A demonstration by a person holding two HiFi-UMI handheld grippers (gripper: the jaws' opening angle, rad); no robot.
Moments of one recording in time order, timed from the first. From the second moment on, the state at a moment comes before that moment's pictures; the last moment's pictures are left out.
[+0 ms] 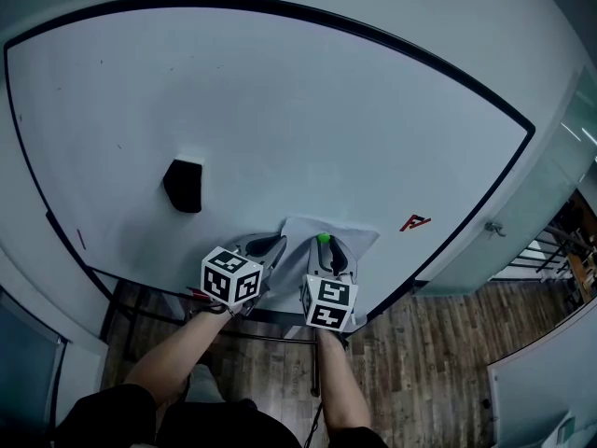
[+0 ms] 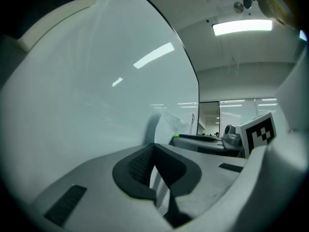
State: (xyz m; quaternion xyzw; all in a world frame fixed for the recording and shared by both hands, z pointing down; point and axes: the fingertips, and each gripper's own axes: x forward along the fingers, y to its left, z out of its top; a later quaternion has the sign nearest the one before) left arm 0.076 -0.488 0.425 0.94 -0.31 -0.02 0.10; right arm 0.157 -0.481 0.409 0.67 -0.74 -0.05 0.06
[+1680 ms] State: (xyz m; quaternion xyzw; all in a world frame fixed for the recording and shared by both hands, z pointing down) left arm 0.034 -0.494 0.429 0.94 -0.33 -0.04 0.10; right arm 0.158 -0.482 0.421 0.67 -0.74 -0.06 0.07
